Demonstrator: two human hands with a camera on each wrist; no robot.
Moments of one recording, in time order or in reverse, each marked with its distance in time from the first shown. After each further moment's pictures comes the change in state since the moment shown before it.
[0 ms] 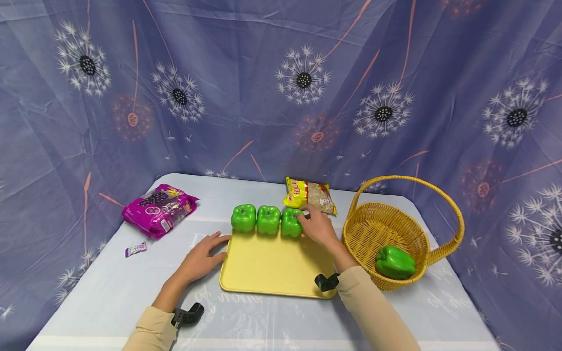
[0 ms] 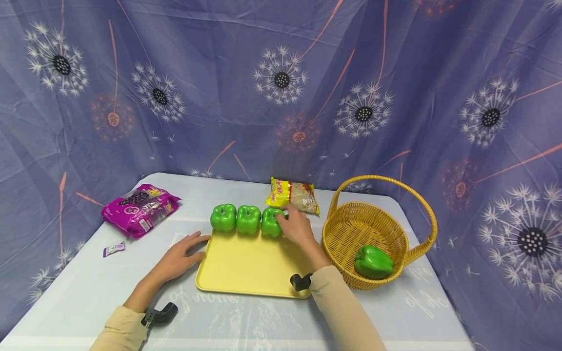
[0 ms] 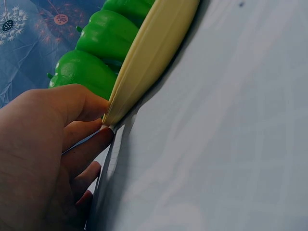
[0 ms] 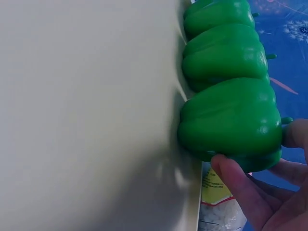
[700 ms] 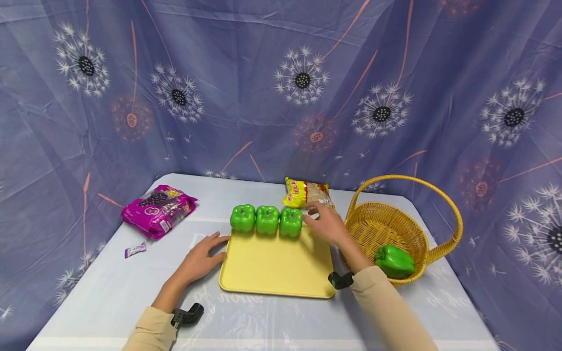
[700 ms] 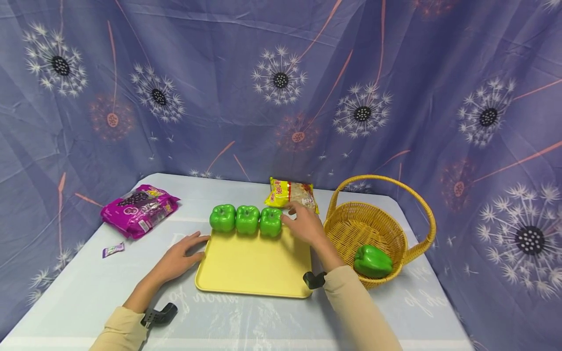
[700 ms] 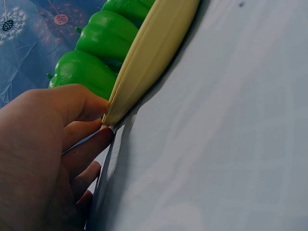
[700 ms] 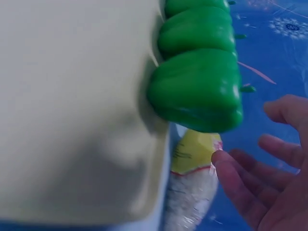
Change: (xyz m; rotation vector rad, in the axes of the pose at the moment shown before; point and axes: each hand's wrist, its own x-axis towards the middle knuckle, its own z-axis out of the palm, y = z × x) left_hand -0.001 0.000 -0.001 -0.011 -0.003 -0.013; right_hand -0.008 0.003 -0.037 -0.056 -0.065 -0.116
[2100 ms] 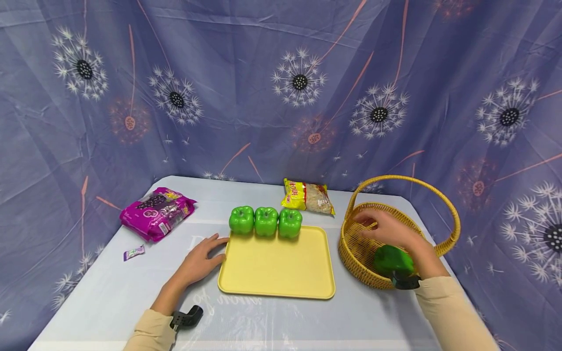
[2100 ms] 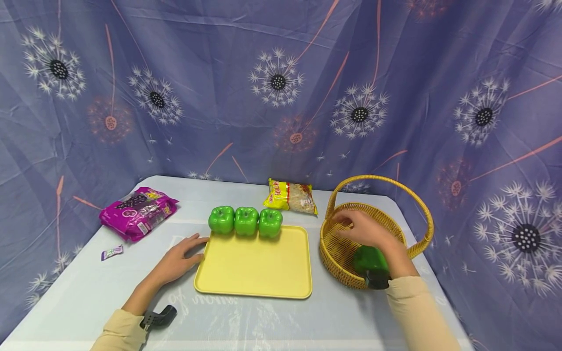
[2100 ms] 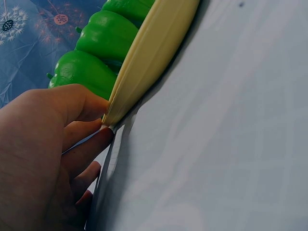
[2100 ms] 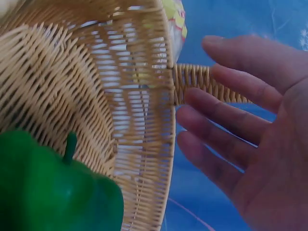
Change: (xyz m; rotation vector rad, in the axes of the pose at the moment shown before) left_hand -0.001 0.001 -0.001 -0.011 -0.004 -0.015; right_hand -0.049 0.077 -0.122 -0.117 -0.222 -0.221
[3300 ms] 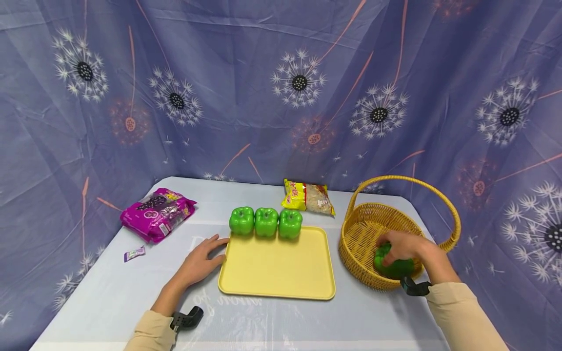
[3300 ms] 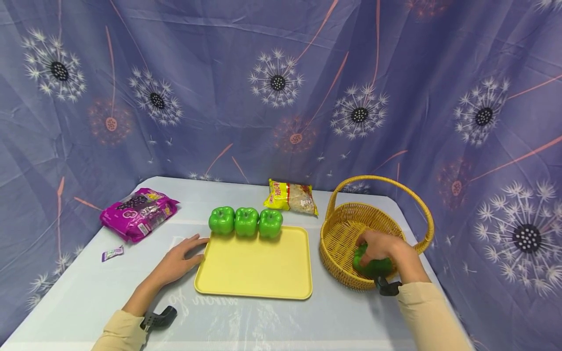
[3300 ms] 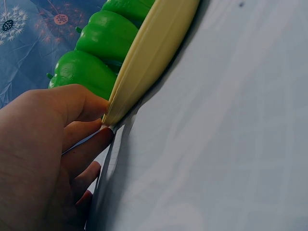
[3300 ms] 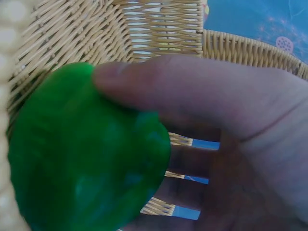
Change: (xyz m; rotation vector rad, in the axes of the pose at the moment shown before) left_hand 0.001 -0.001 0.000 0.004 0.000 0.008; right_hand -0.039 0.020 -0.005 -0.093 -0.338 0.368
